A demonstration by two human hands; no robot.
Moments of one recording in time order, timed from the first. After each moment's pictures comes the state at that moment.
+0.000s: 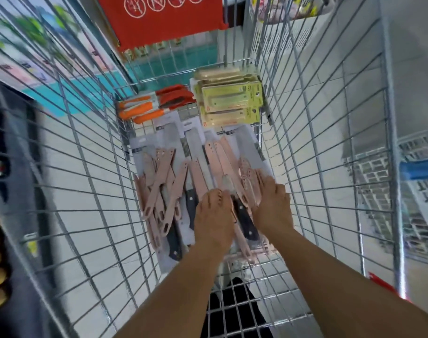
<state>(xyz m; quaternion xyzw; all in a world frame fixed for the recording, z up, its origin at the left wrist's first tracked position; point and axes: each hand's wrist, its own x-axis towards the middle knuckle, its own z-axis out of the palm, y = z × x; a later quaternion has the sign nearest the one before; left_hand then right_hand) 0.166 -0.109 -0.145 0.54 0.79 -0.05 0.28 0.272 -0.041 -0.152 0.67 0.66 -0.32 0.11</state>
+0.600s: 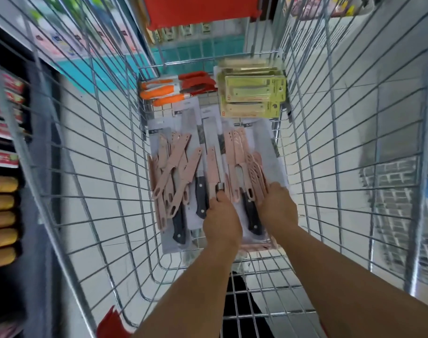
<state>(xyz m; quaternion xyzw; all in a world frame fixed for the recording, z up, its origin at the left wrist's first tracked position) 0.186 -0.116 -0.145 0.34 0.88 -0.03 0.34 0.267 -0.042 -0.154 0.66 0.68 -0.31 0.13</state>
